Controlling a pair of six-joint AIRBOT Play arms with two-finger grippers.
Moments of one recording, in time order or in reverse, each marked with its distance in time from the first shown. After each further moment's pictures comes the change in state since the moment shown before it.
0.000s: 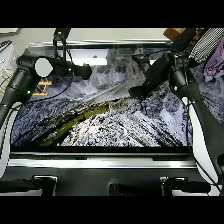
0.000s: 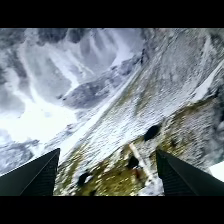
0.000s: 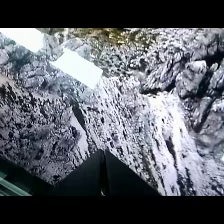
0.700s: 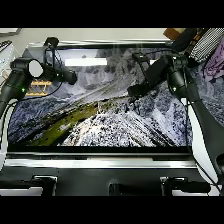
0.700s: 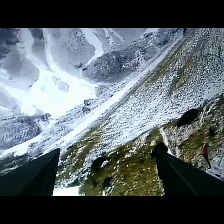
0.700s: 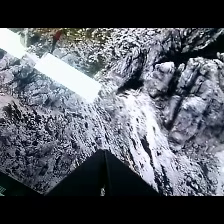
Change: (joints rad) left arm 0.150 -0.022 -0.074 0.005 -0.043 0.056; right arm 0.004 -0.001 -0.011 -0.001 0.061 0.008
